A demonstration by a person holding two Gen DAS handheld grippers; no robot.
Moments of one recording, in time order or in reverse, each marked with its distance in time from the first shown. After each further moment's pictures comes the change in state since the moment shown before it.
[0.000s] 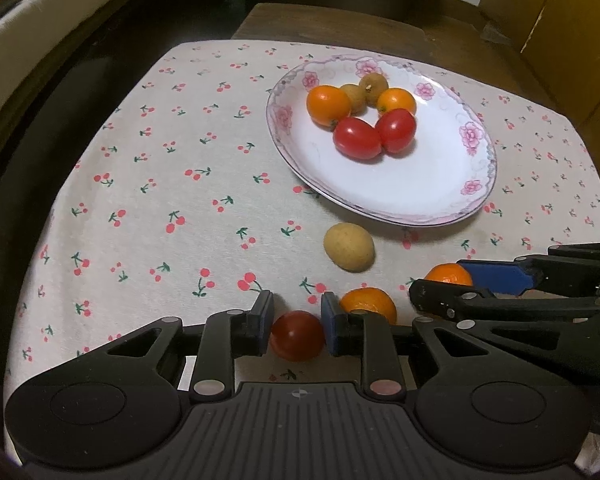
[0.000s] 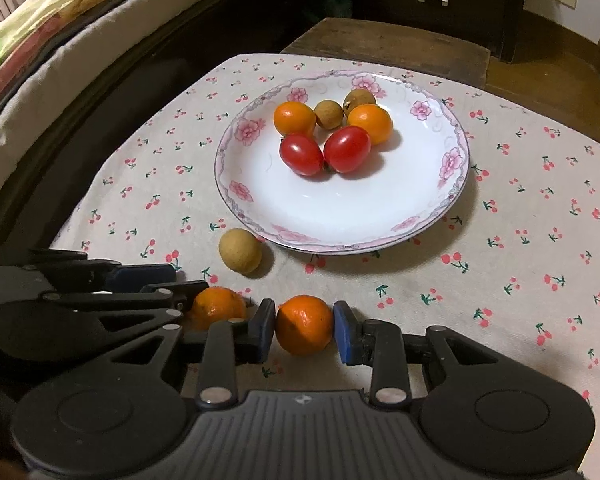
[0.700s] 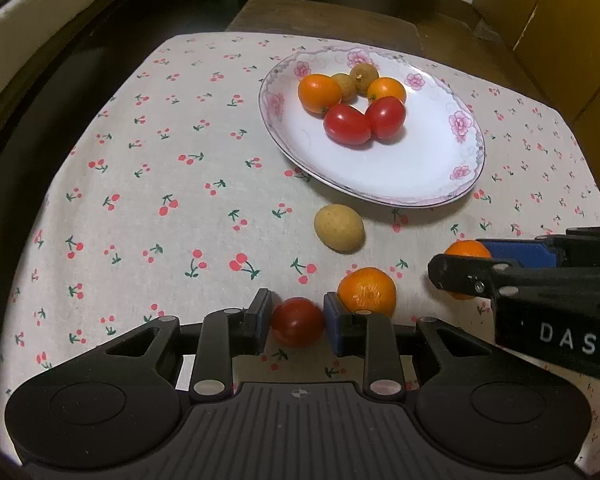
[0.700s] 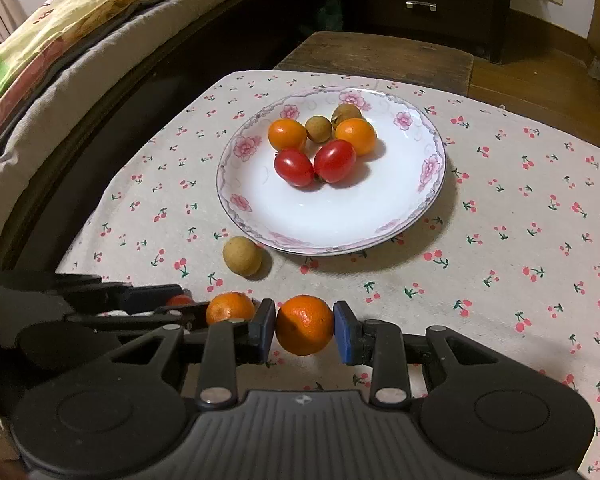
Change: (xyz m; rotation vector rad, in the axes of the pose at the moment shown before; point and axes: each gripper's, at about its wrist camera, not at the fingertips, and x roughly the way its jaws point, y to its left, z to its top) left arm -0.001 0.000 -0.010 -0.005 0.010 -0.023; right arm -0.020 -0.005 -0.002 0.035 -0.022 0.009
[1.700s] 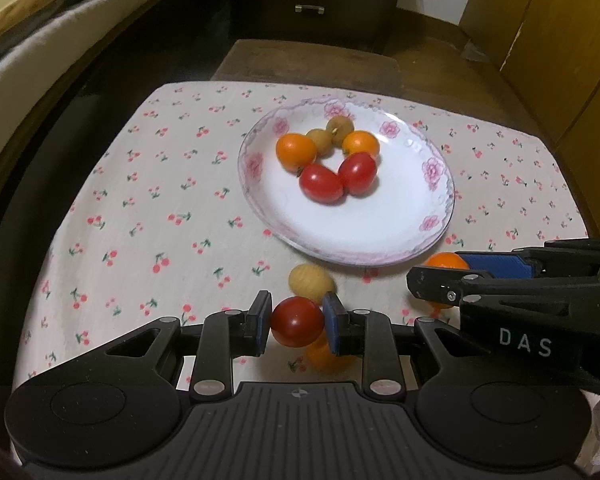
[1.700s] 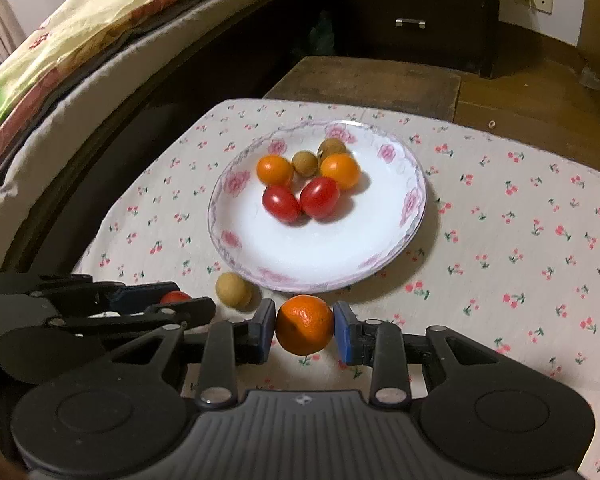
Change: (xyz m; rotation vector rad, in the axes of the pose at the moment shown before) left arm -0.021 -0.016 0.025 0.028 -0.083 -0.006; right arm -0.013 -0.010 0.015 0.024 -0.055 -0.009
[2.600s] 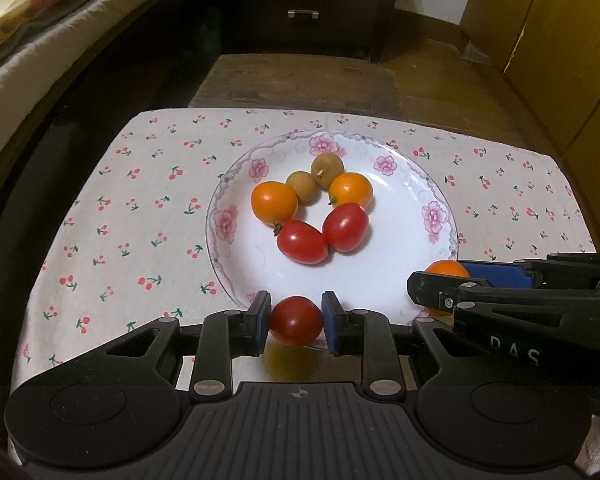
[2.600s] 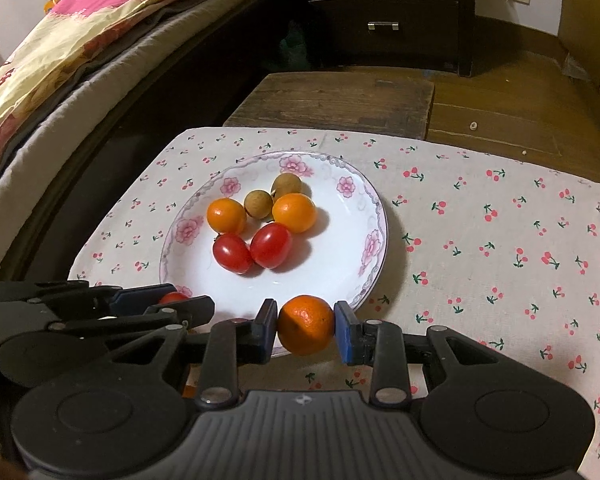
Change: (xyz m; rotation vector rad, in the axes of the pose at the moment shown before) left arm 0.028 -0.016 0.042 0.020 -0.001 0.016; right arm 0.020 -0.032 0.029 0.068 -0.019 -0.024
